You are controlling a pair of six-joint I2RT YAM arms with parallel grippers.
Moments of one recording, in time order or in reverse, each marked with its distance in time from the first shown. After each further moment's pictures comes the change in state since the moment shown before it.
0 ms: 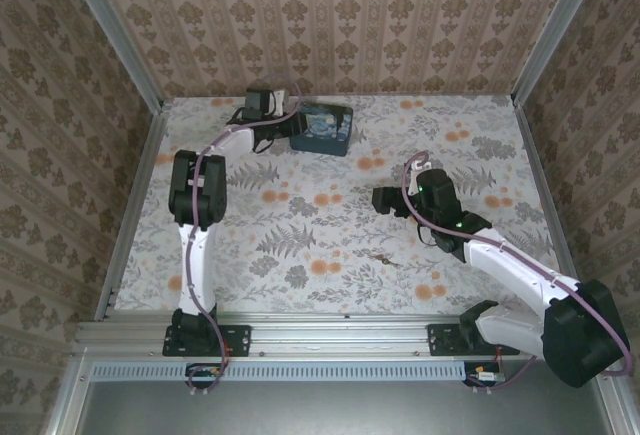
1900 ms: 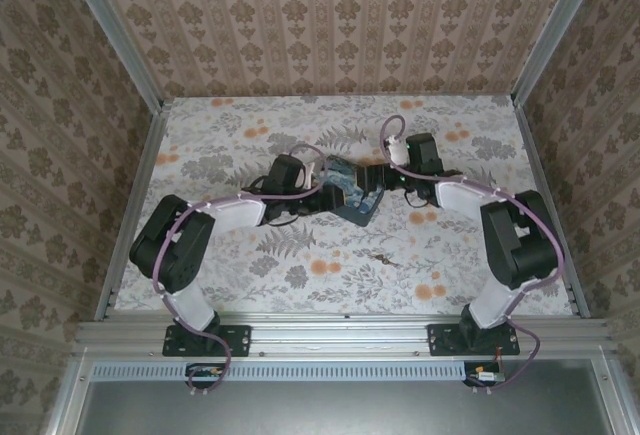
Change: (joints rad) left arm -0.315 -0.579 -0.878 0.266 0.093 -0.360; right arm -0.161 0.530 0.281 0.119 -0.483 -0.162
